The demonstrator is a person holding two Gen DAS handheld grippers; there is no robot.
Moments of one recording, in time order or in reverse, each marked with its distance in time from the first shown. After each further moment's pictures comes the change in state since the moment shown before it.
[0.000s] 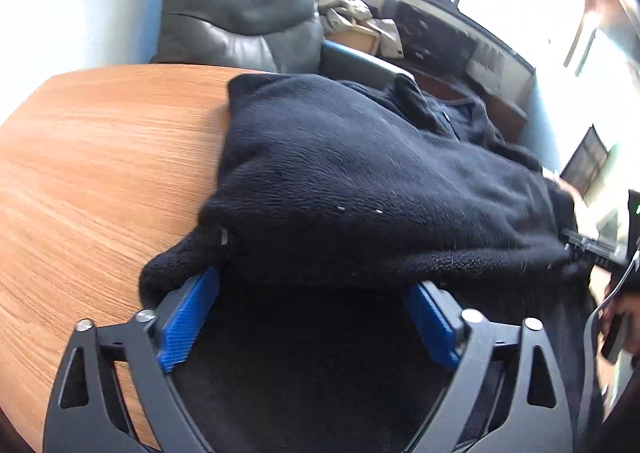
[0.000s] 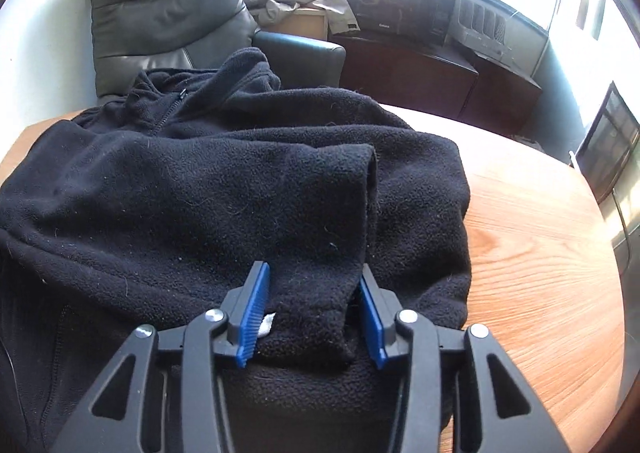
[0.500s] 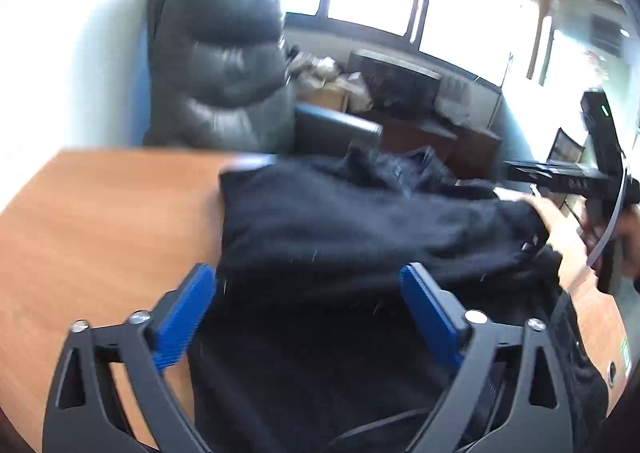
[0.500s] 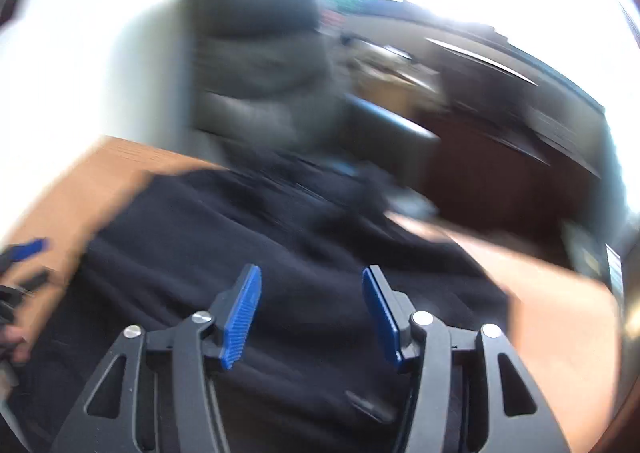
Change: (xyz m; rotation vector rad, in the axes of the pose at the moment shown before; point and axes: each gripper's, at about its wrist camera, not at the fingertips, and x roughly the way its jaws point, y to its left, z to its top) left arm -0.083 -0.035 0.012 0.167 -0.215 -0.038; right arm -0.074 0.092 0.090 -0.246 -0.201 0.326
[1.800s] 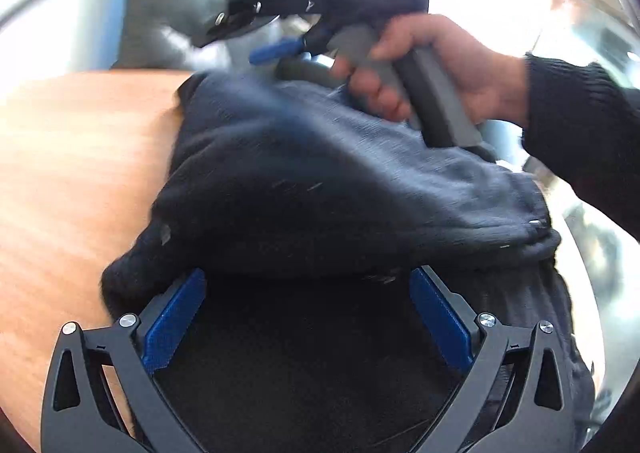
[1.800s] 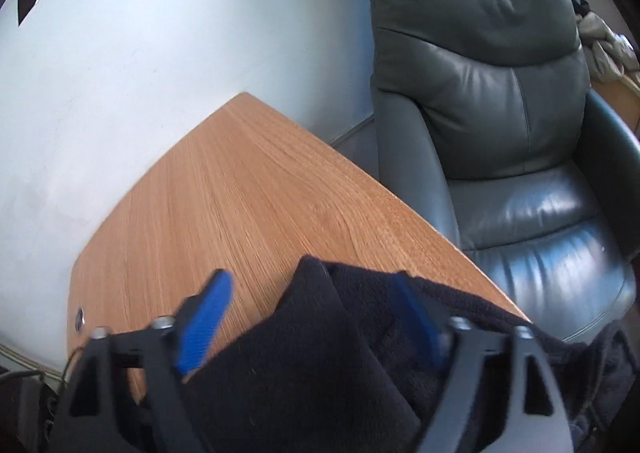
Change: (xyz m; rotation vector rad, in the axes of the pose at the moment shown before) left arm 0.080 -0.003 -0.039 -0.060 0.186 -0.170; right arm 0.242 0.128 0.128 -0.173 0.290 0.534
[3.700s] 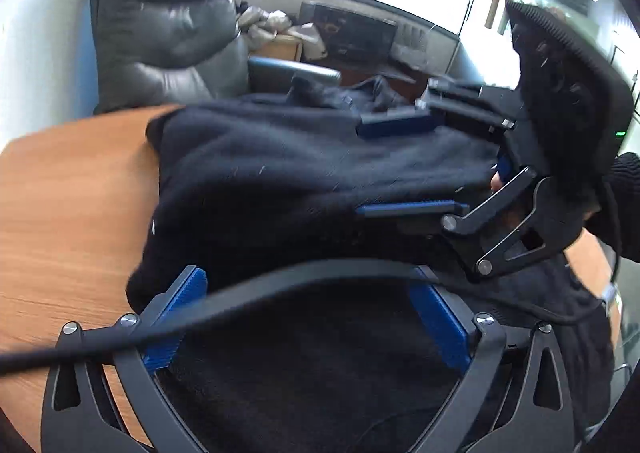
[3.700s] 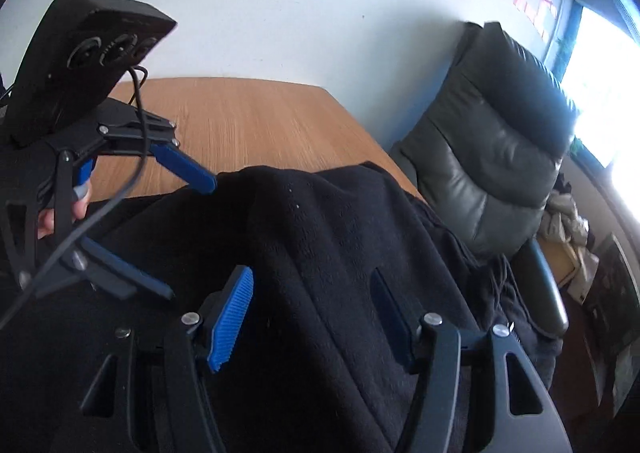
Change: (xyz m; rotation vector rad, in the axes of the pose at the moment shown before) left arm -0.077 -0.013 -0.037 0.137 0.052 0.036; right arm -0.041 0.151 -0.165 -0.585 -0.180 -0.330
